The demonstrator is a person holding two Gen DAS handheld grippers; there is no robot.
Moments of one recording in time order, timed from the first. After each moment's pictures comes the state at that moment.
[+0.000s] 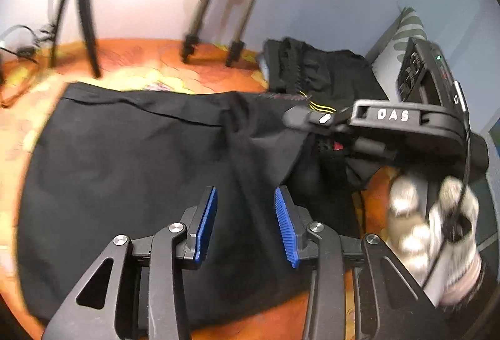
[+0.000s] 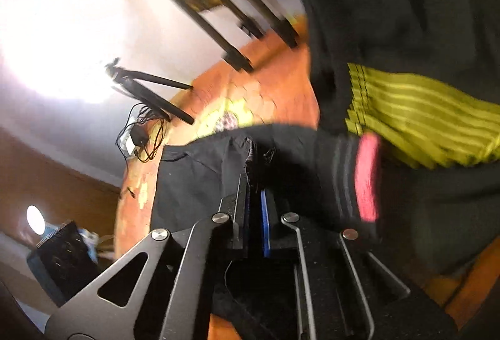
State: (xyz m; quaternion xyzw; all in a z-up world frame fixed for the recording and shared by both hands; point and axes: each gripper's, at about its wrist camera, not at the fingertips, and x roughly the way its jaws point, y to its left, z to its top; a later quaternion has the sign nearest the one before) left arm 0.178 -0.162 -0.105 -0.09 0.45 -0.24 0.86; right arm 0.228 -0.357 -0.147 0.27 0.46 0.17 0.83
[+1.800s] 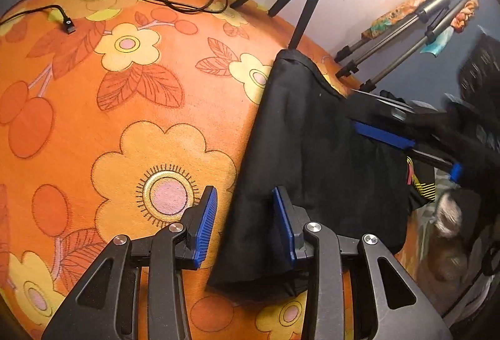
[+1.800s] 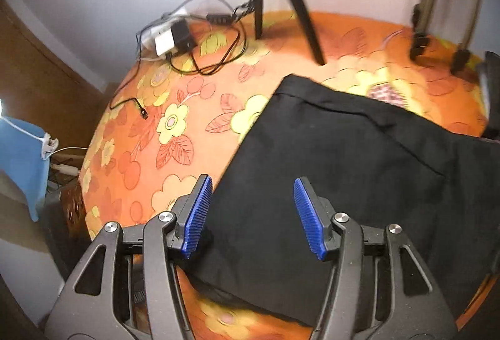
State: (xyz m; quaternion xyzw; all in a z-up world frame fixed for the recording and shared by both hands) left arm 0.158 0.038 -0.150 -0.25 0.50 -0.10 0.82; right arm 0.235 -0.108 -0.133 0.04 0.54 0.23 0.81
